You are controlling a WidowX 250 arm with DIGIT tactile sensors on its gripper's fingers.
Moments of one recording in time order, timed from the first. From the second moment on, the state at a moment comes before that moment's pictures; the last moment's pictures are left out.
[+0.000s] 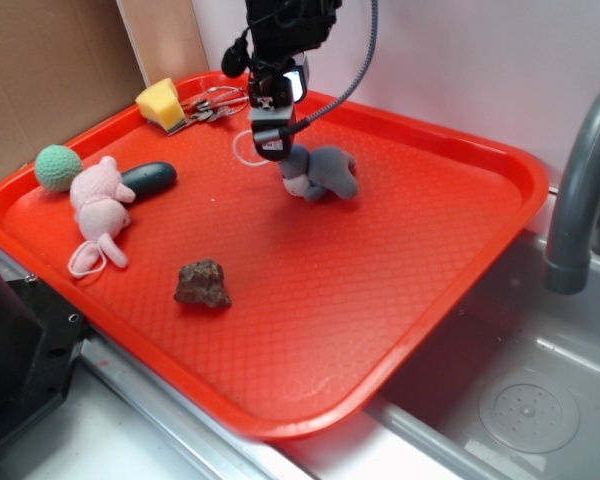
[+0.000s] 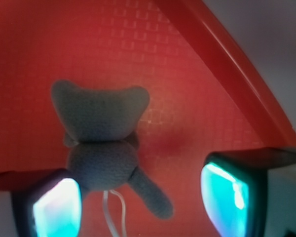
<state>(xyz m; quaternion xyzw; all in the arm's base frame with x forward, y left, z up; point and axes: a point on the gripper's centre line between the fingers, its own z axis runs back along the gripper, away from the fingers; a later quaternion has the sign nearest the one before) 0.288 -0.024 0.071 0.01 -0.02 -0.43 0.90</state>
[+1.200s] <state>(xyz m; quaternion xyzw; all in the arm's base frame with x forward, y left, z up) 0.238 -0.026 0.042 0.02 0.01 -0.40 0.91</state>
